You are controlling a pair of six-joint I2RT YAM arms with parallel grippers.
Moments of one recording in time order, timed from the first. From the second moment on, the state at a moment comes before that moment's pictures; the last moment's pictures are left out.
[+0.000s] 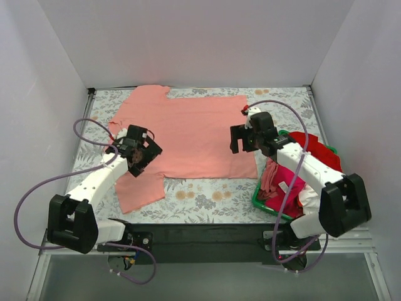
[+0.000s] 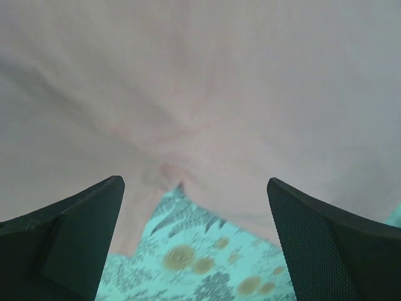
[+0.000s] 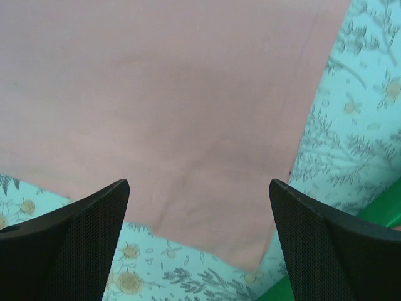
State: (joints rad) left arm -0.23 1.30 0.95 -0.62 -0.20 -1.00; right arm 0.47 1.46 1.07 -0.32 -0.02 0.16
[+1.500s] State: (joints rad) left arm -0.34 1.07 0.52 -0.93 -0.34 -1.35; right arm 0.46 1.27 0.78 -0.22 -0.02 0.26
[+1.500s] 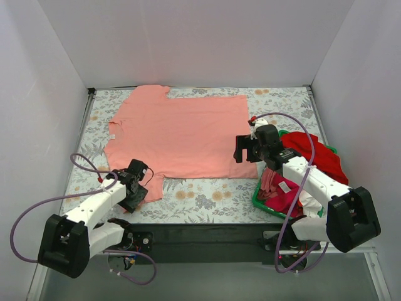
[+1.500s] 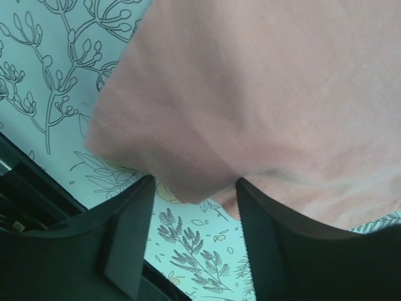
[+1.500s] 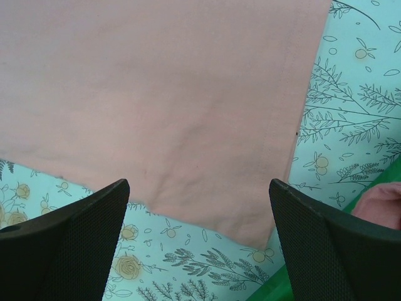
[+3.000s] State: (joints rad) left arm -0.34 1.17 0.66 -0.89 -0.48 -1.36; right arm 0.62 1.53 0.84 -0.49 0.11 0.13
